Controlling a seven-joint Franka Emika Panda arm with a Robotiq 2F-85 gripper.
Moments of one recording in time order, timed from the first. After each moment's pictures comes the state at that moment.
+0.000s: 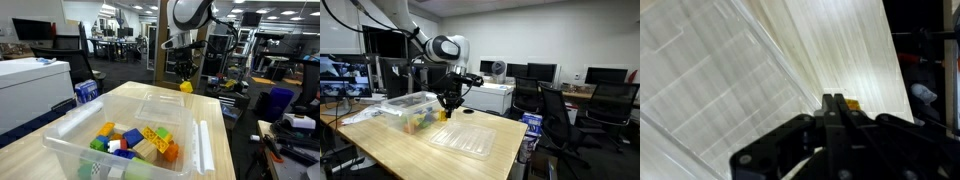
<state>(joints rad) -0.18 0.27 -0.10 -2.03 -0.12 2.05 -1.50</state>
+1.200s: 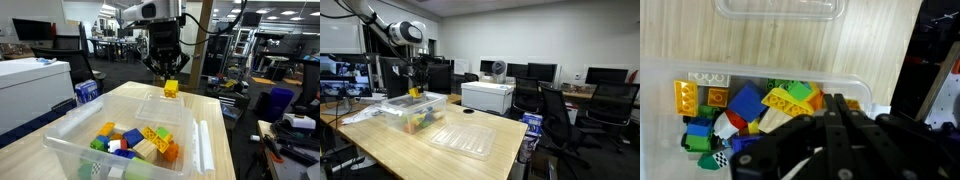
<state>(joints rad) 0.07 0.05 0.10 -2.14 -0.17 2.05 -1.61</state>
